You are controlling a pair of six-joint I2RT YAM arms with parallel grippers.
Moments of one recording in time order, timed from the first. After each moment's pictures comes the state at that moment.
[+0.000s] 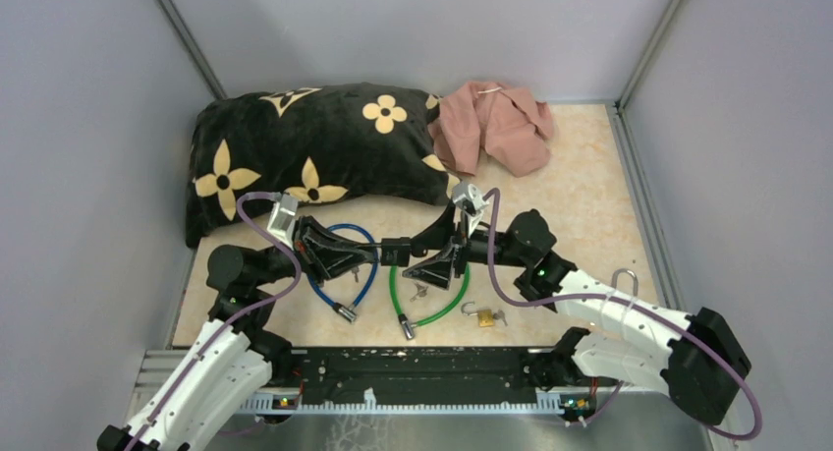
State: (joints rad) left arm -0.42 0.56 0.43 0.53 0.87 -0.71; right arm 0.81 0.98 0.55 0.60 -0.68 0.43
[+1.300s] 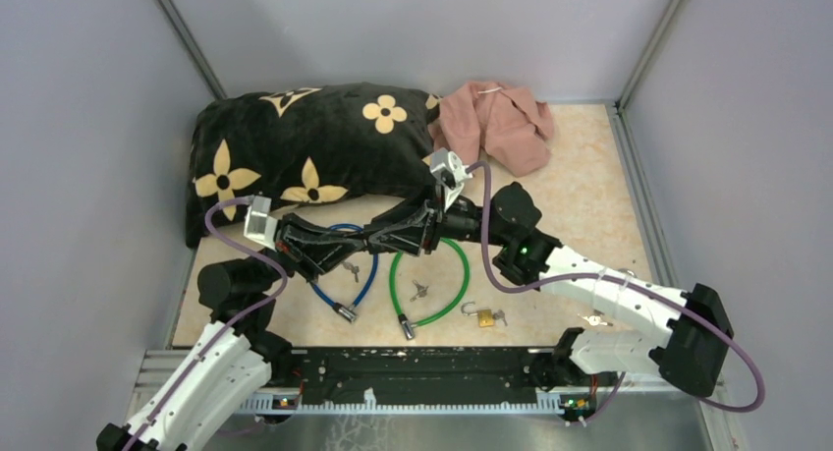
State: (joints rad) left arm -0.45 0.56 0.39 0.79 0.77 -0.85; right arm 0.95 1.16 0.87 0.57 -0.58 0.41
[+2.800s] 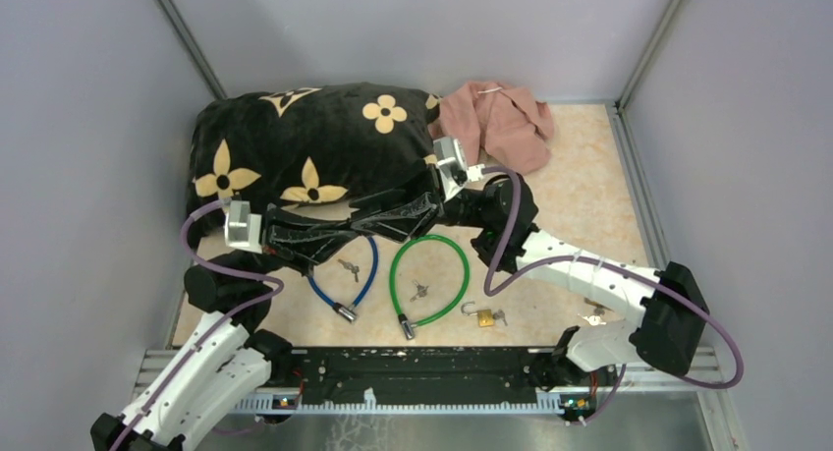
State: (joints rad) left arm -0.48 0.64 0.50 0.99 0.76 -0.73; right arm 0.97 1.34 1.03 0.96 -0.71 0.41
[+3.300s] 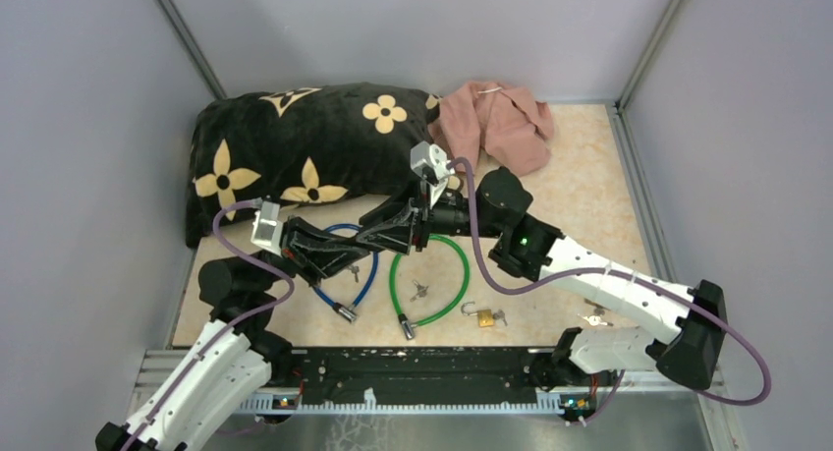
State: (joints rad) left arm -0.46 0.57 0.42 0.78 0.82 -0.73; right arm 1.00 1.20 1.07 0.37 -0.59 0.29
